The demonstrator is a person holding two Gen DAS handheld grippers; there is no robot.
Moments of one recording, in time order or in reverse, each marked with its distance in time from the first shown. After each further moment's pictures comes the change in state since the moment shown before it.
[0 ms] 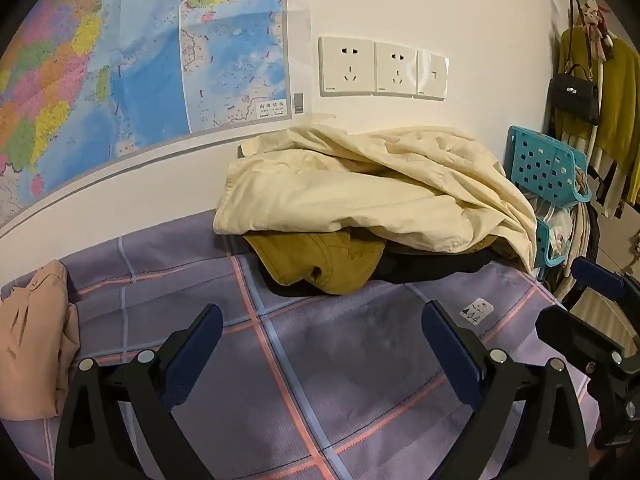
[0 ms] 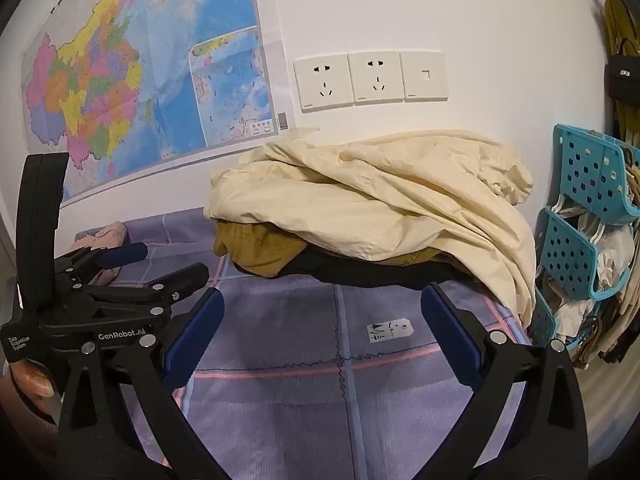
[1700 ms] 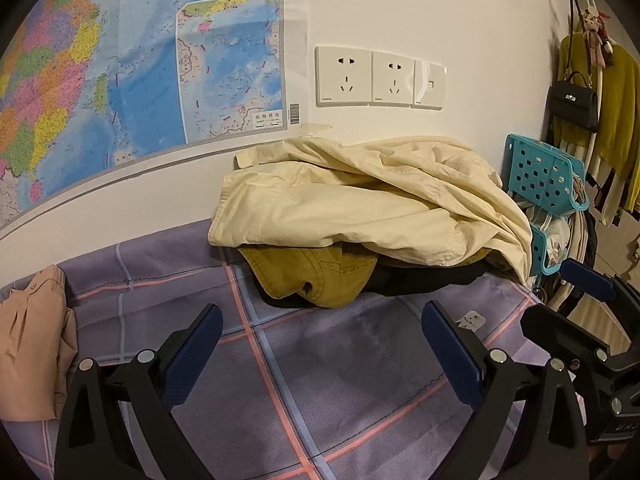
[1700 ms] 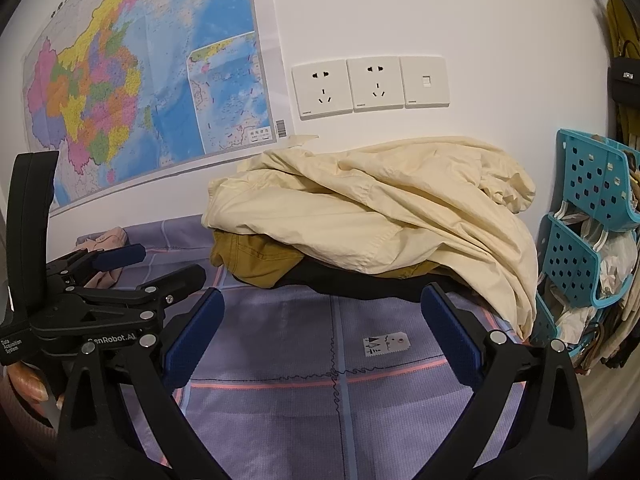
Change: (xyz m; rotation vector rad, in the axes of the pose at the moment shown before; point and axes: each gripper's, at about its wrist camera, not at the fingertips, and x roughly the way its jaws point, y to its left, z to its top) left arm -0.004 -0.006 0.006 -0.010 -0.019 -0.006; right arm 0.002 -0.007 0.008 0.004 -0.016 0.011
